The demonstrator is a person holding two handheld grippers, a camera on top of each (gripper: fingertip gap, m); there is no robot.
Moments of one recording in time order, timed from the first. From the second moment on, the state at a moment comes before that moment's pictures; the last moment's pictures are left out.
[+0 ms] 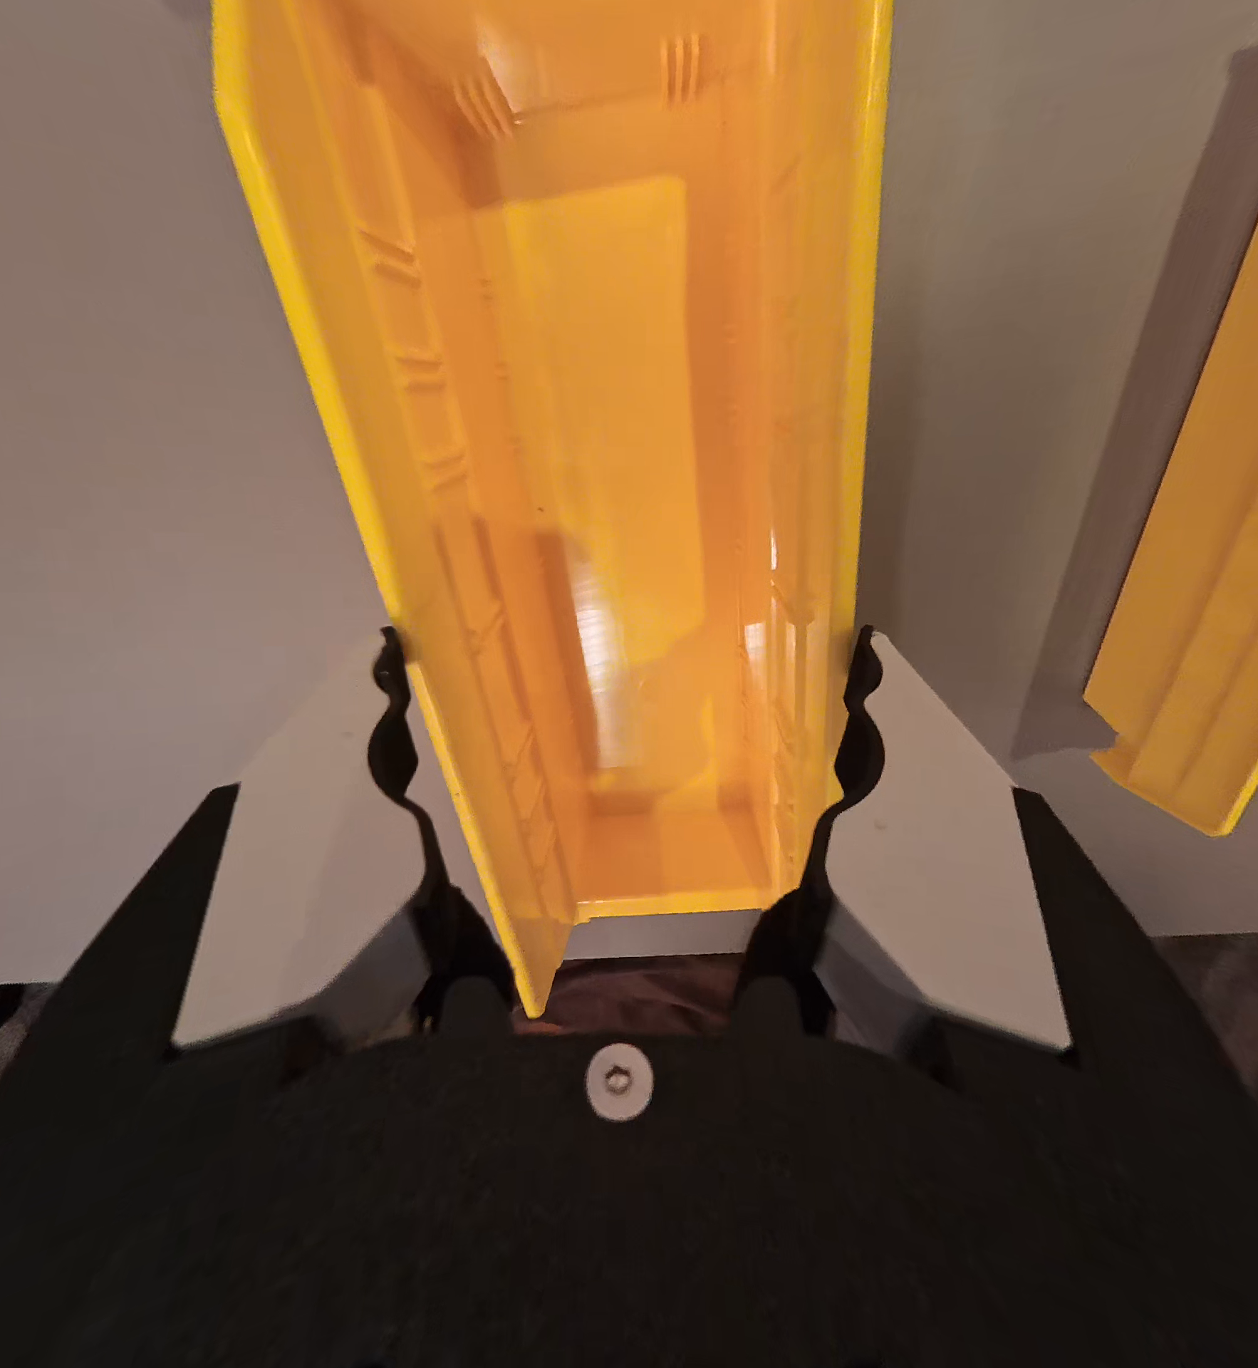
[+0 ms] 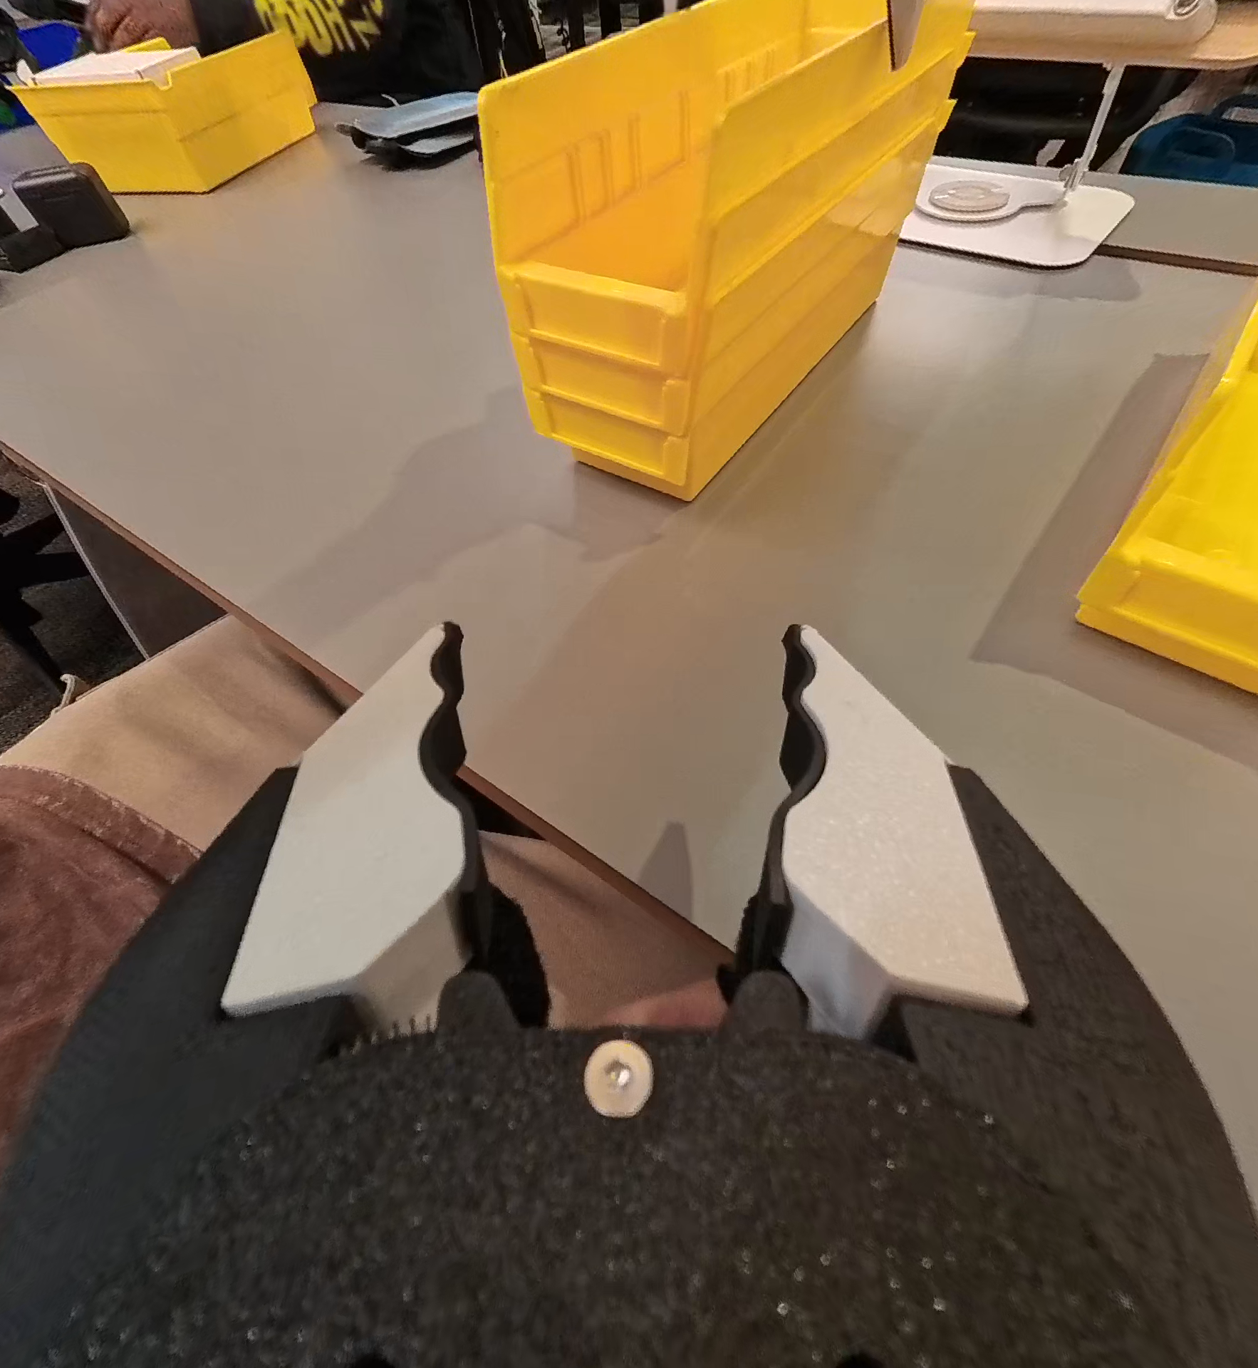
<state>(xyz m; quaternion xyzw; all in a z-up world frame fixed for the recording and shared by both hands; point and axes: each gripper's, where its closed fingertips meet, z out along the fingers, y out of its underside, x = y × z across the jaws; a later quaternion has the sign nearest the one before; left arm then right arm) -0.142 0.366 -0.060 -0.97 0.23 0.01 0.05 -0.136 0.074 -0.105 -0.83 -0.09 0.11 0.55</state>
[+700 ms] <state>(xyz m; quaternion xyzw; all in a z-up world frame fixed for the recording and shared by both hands) -0.142 0.366 -0.030 -0.97 0.24 0.02 0.05 -0.139 0.074 -0.106 -0.83 -0.09 0.11 0.54</state>
